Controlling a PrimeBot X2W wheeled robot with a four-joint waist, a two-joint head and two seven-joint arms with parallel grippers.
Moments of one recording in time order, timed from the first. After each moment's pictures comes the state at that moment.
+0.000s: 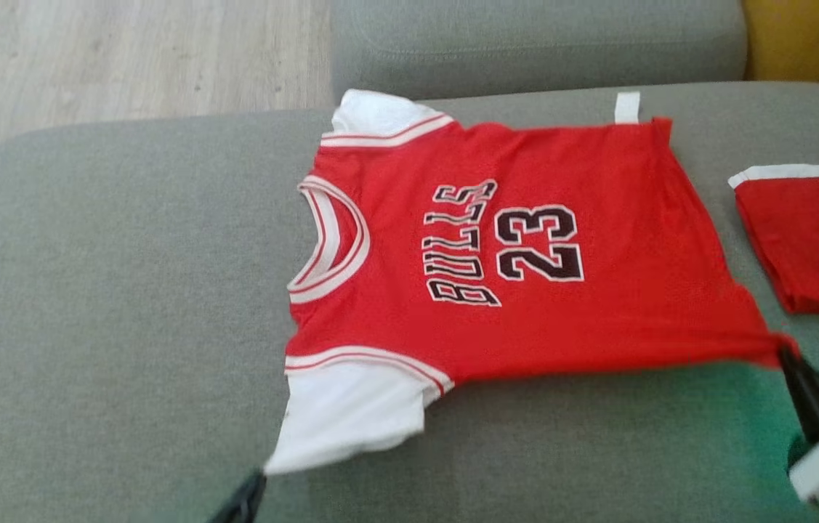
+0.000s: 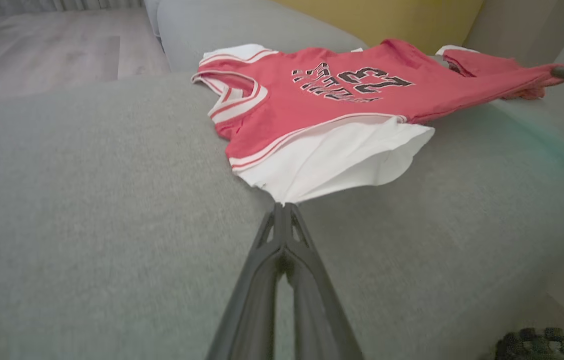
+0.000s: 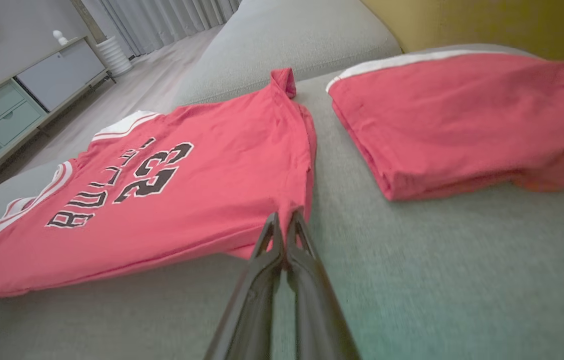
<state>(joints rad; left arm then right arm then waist) 0.15 0.56 -0.65 0.01 -0.52 0.06 -0.19 0.00 -0.58 0.32 0.38 0.87 0.12 -0.13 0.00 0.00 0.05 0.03</state>
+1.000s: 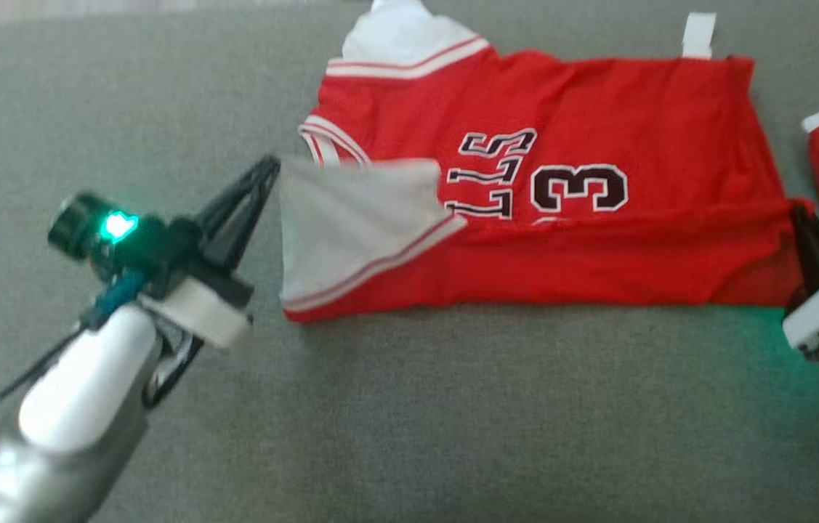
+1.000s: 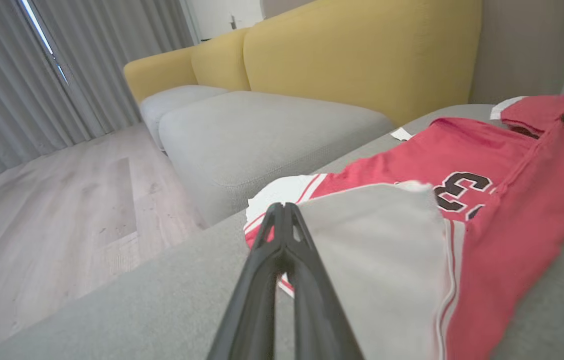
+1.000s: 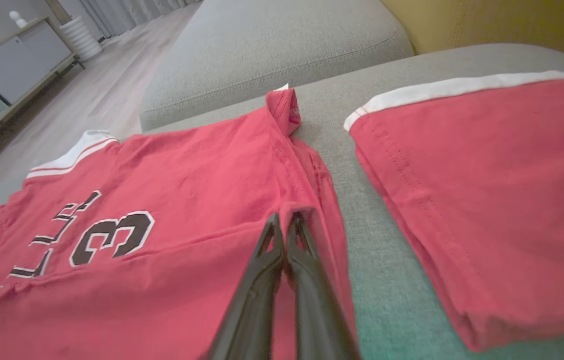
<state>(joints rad) -0.57 0.46 -0.67 0.26 -0.38 -0.09 -0.16 -0.28 -0.39 0.05 0.38 0.63 0.12 0.13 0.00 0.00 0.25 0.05</state>
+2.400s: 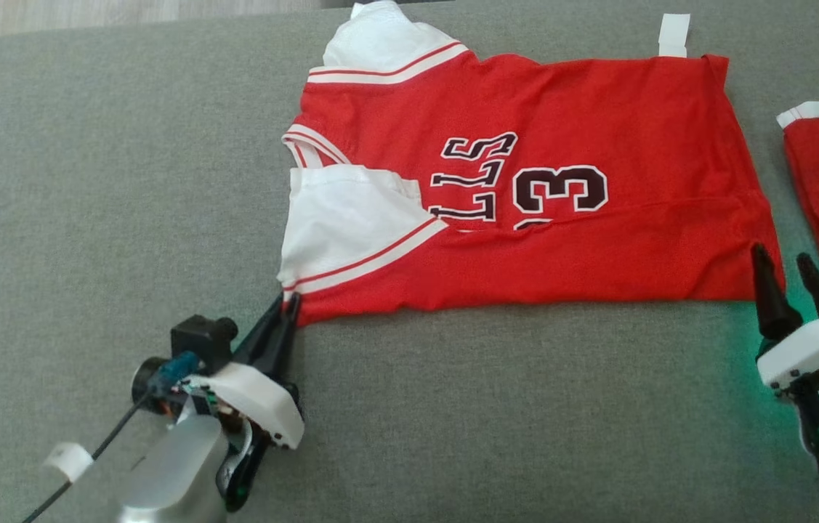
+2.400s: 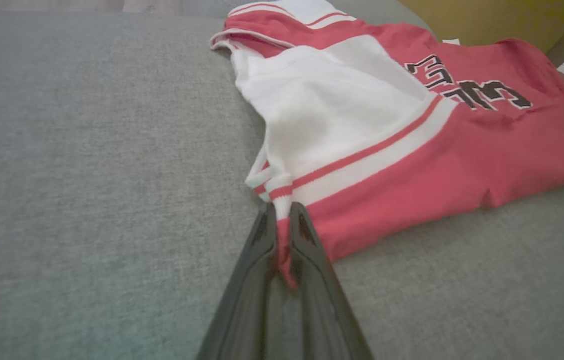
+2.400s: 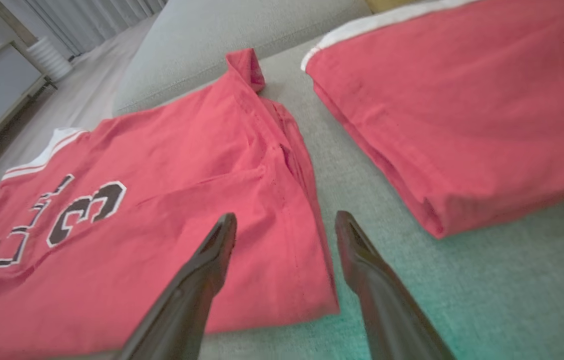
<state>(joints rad) -0.46 0.21 -0.69 0.72 -0.65 -0.12 -0.19 -0.22 -0.29 0.00 0.42 0.61 0.12 0.06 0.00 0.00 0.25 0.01</state>
